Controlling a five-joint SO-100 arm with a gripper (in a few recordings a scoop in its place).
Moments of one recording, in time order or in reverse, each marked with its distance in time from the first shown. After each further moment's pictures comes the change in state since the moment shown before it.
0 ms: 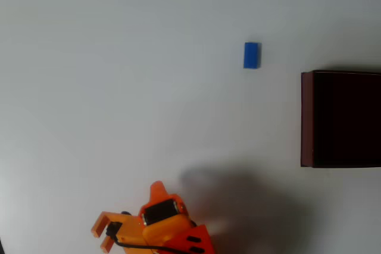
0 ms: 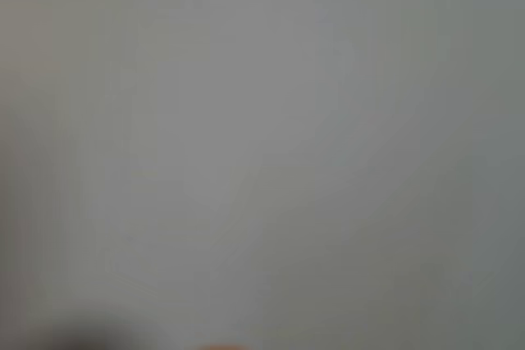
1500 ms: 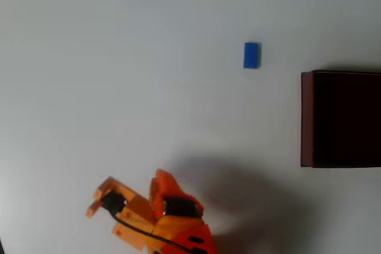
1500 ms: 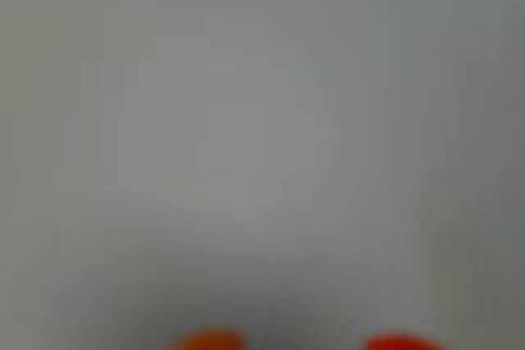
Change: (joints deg) arm 2.8 -0.4 -2.3 -3.0 42.7
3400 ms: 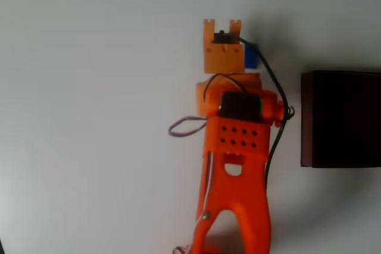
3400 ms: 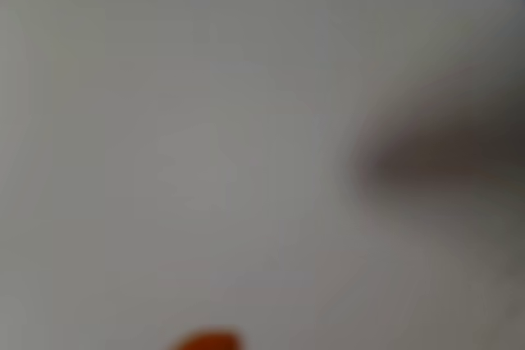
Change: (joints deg) arm 26.4 -106.6 -69.3 -10.5 37.7
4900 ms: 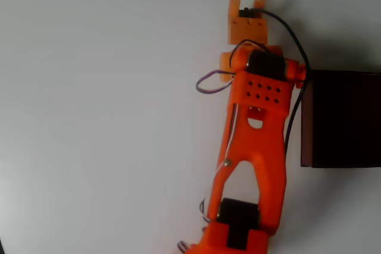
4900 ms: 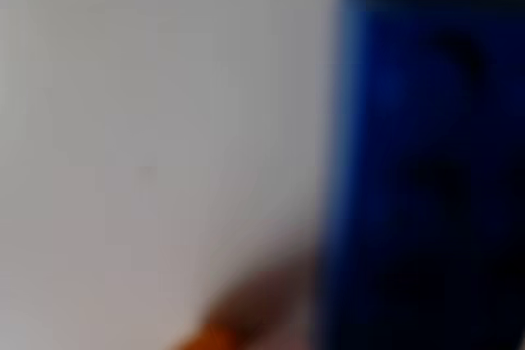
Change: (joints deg) arm 4.2 -23.3 -25.8 5.6 -1.8
